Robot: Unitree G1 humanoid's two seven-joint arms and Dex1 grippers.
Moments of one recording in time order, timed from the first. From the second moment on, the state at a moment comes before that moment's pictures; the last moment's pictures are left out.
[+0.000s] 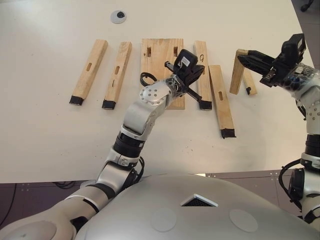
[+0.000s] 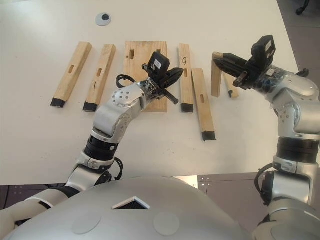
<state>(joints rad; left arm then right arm) -0.24 -0.03 -0.38 -0.13 -0.19 0.64 -0.35 -0.18 -0.67 -0.15 0.00 0.51 0.47 0.92</state>
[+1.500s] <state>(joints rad) -0.57 -0.09 -0.38 0.38 -0.22 0.76 -0.38 -0.32 -0.35 -0.17 -0.01 0.47 0.39 0.51</state>
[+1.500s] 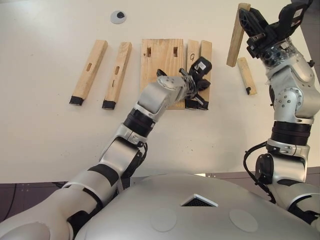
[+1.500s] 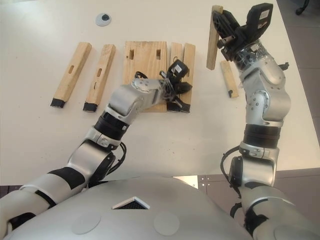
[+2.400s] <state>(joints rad) -0.59 -0.04 -0.20 0.12 -0.28 0.82 -0.34 -0.31 -0.28 -0.11 -0.15 0.56 0.52 0.48</state>
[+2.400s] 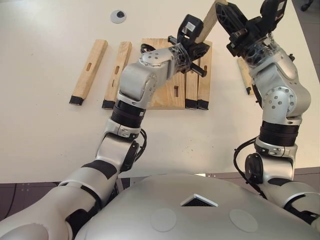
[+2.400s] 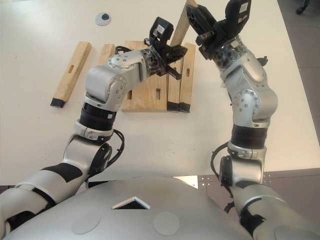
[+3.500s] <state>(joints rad) -0.27 0.09 -0.14 -0.17 -0.28 0.88 -0.28 -0.22 -0.29 -0.26 -0.33 0.66 0.92 0.18</state>
